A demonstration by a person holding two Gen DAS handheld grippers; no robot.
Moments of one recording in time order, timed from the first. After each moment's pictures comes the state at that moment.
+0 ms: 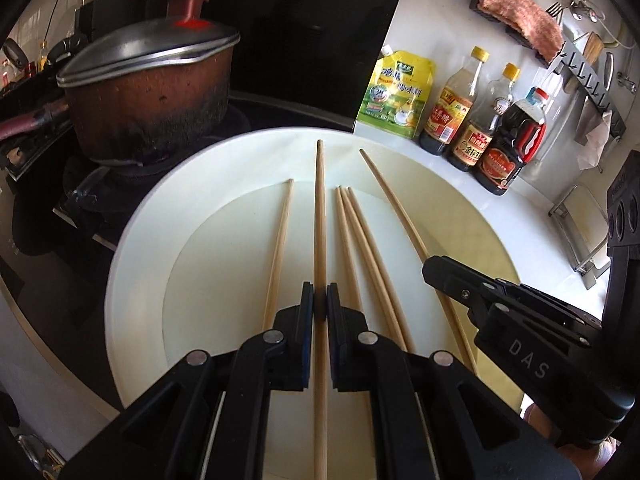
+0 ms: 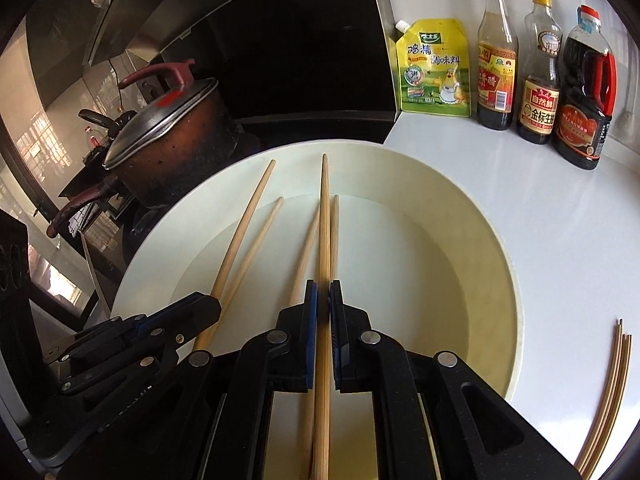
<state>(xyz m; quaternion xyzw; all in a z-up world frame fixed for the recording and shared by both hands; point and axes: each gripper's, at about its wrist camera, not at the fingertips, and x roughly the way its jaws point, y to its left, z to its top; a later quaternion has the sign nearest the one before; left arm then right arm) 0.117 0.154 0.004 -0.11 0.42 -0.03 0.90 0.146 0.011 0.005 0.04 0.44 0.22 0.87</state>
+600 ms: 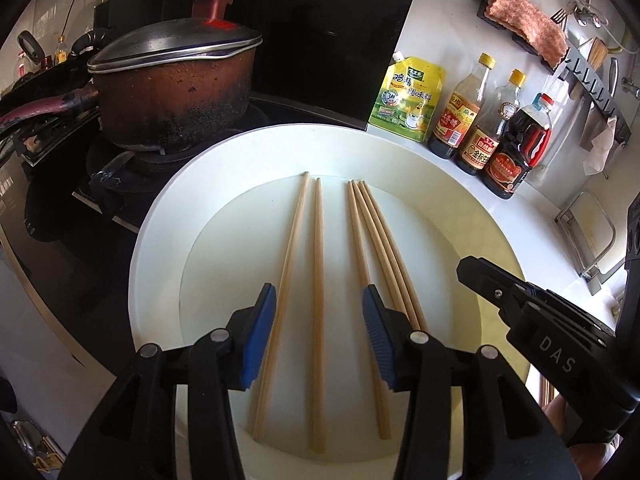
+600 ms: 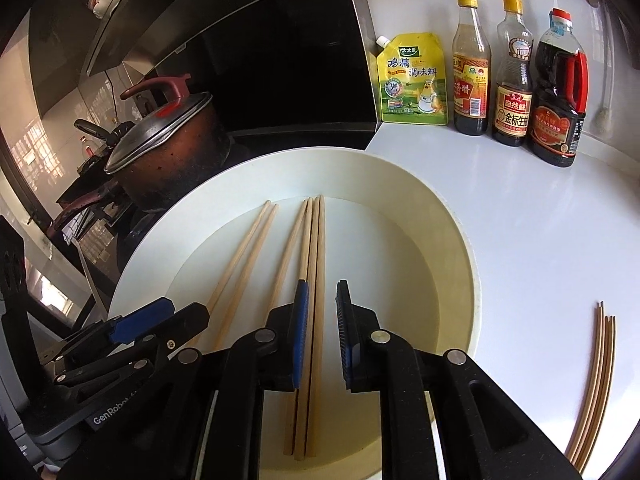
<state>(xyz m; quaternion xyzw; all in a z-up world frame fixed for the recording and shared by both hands) 0.091 0.155 0.006 -0.12 0.41 -0.01 0.91 0.118 -0.010 0.013 0.05 0.41 0.20 0.89</state>
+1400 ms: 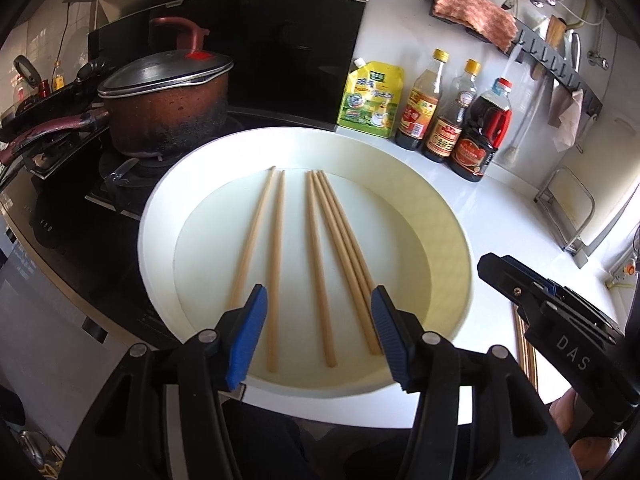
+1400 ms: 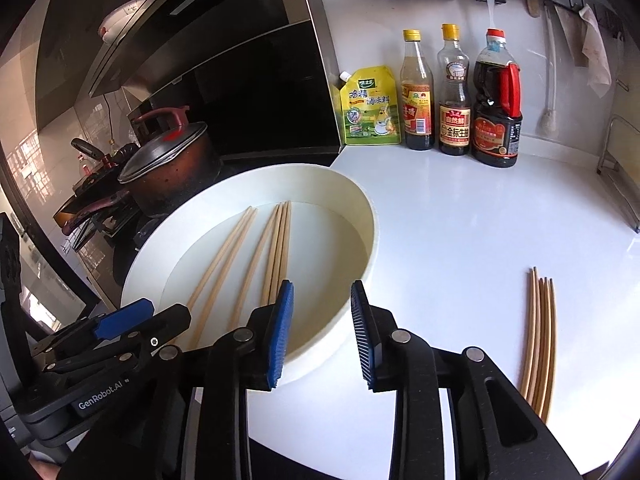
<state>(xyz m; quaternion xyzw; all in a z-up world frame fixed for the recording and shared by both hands) 0.029 0.110 0.029 -0.09 0.39 -0.02 0.92 0.045 -0.072 0.035 0.06 0.37 0.16 0.91</state>
